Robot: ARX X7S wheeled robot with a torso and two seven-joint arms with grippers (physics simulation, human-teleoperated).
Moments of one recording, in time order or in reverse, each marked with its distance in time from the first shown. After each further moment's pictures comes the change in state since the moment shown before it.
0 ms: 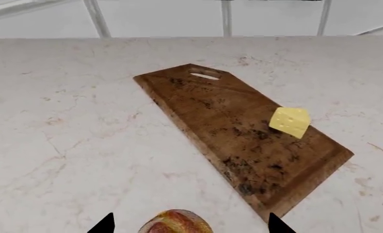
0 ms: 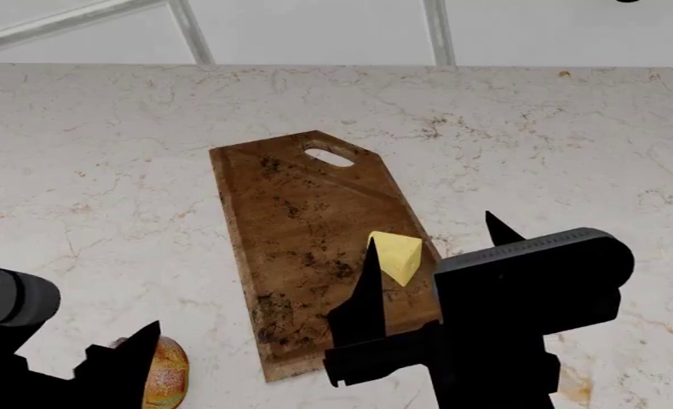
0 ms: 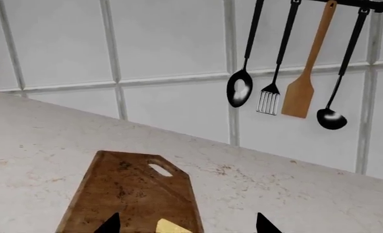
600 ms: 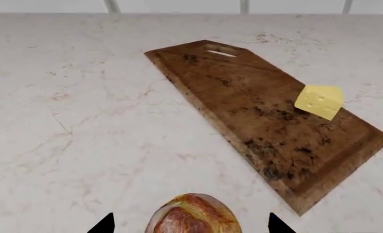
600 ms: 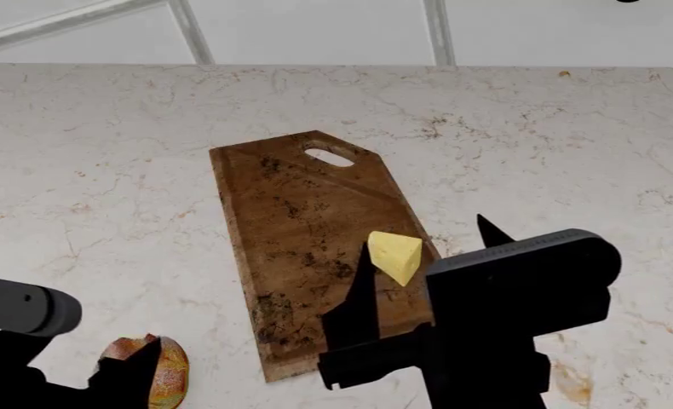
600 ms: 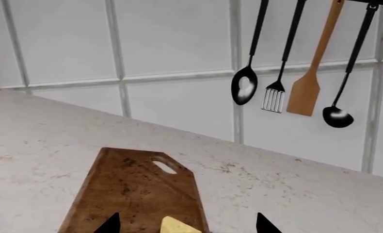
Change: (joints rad) left arm 0.072 -0.008 0.052 -0.027 0.240 0.043 0.178; right arm 0.002 0.001 -0.022 0.017 0.000 -0.013 0.002
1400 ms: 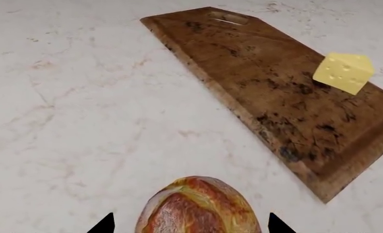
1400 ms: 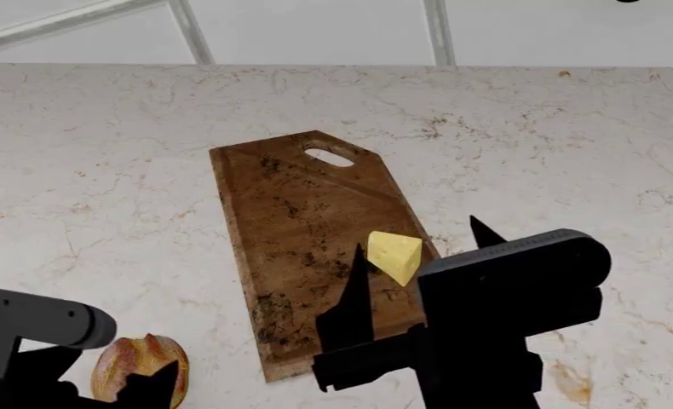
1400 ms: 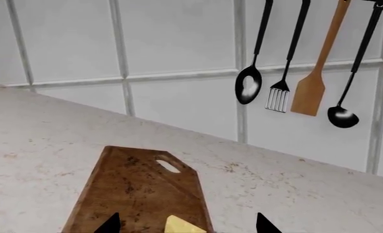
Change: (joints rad) left arm 0.044 -0.007 0.131 -0.087 0.210 0.110 0.157; right arm 0.006 0.003 -0.020 0.009 0.006 -0.008 0.007
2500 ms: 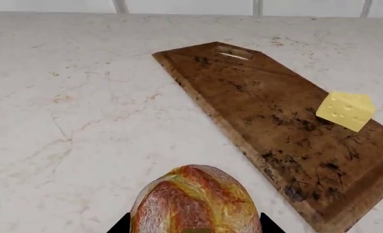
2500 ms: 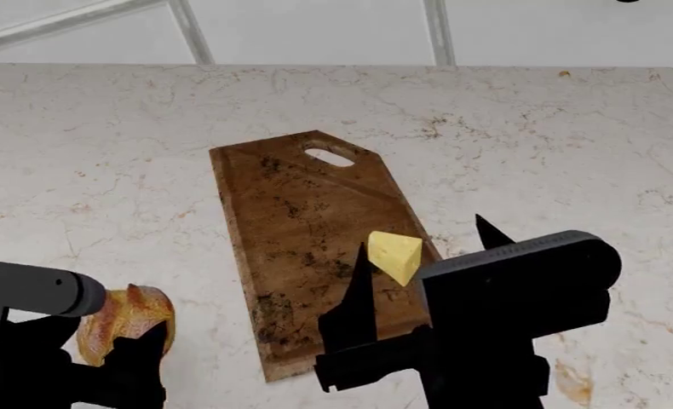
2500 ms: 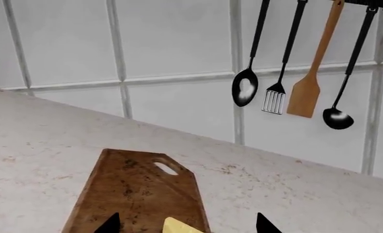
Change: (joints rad) left arm -0.047 0.002 0.014 -0.001 0.029 0.052 -0.010; right arm -0.001 0.011 0.011 -0.025 0.028 0.010 0.027
